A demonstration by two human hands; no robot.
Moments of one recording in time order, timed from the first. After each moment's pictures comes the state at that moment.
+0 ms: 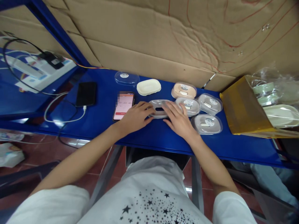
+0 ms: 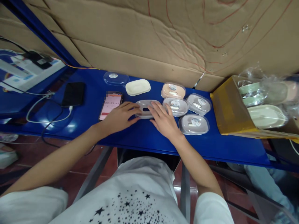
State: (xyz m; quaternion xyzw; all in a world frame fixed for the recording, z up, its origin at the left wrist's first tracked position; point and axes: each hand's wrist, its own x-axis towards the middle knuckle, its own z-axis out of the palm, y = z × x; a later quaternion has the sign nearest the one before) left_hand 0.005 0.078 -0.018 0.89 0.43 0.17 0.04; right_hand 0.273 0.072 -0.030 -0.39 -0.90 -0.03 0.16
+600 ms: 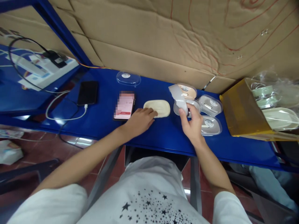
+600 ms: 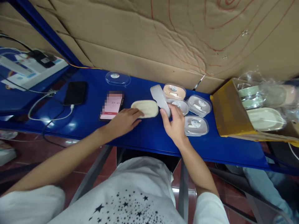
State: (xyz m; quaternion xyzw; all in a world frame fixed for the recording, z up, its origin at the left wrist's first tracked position) left_hand 0.029 0.057 -0.015 0.87 0.49 0.05 0.04; right_hand 0.287 0.057 -0.007 -0.51 -0.75 0.02 0.42
